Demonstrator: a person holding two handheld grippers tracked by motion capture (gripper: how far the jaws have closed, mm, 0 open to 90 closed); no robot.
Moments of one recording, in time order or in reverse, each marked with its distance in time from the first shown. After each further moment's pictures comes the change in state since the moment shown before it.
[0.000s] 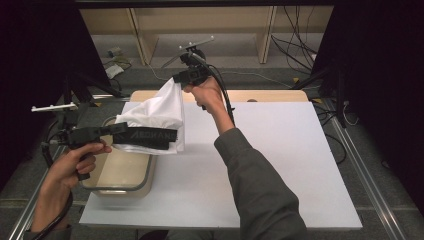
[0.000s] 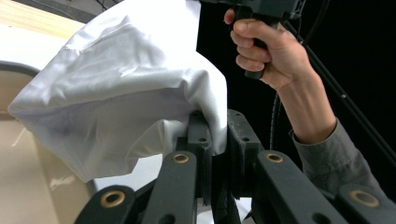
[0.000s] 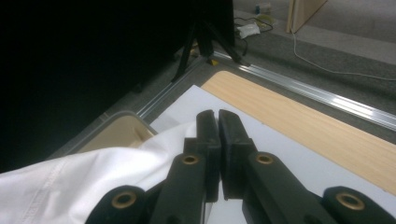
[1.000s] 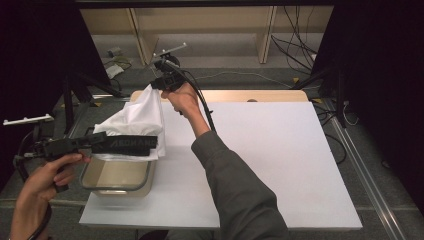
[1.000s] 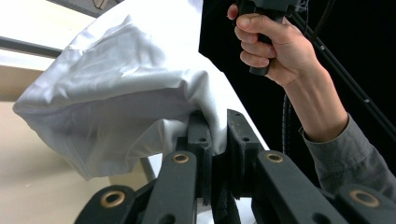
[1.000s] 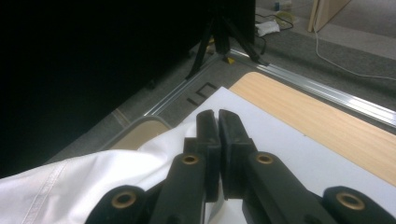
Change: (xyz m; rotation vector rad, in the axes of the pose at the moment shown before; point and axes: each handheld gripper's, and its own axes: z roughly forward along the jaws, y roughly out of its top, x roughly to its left) left arm 0.019 -0.014 -0.046 -0.028 0.083 0.005; right arm 0.042 0.002 0.047 0.016 0.047 -0.019
